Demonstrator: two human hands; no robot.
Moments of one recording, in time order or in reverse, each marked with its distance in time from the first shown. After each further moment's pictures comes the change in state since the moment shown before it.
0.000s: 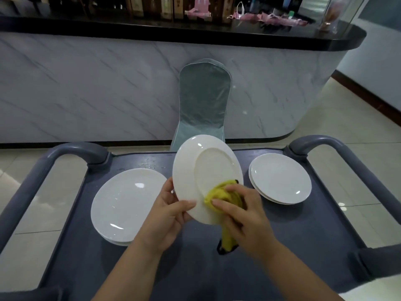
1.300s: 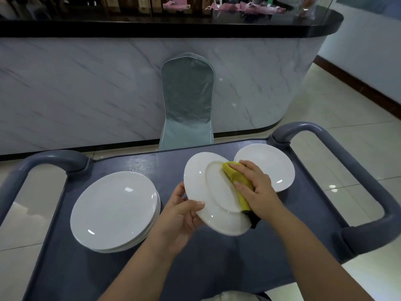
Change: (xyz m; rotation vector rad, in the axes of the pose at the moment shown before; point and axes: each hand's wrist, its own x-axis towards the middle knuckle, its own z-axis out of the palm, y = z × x) left_hand 0.013 -0.033 0.043 -0.069 0.013 -0.210; right_hand 0.012 0.065 -0.039 0.129 -0.199 0.615
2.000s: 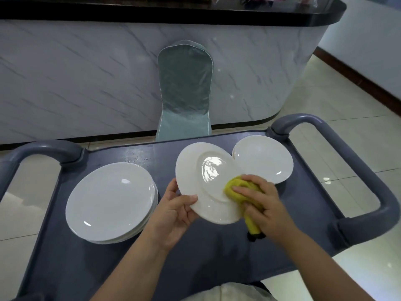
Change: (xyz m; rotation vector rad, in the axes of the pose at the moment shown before) left_hand 0.002 -0.006 -0.021 -0.050 -0.014 0.006; right_hand -0.055 0.011 -0.002 0.006 -0.012 -0.180
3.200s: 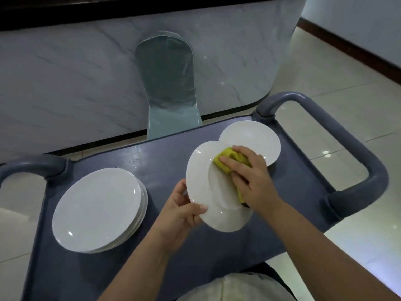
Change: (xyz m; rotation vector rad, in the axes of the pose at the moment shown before) left_hand 0.002 -0.023 0.021 0.220 -0.127 -0.082; right_hand 0.022 0.006 -0.006 -0.172 0.211 -0.025
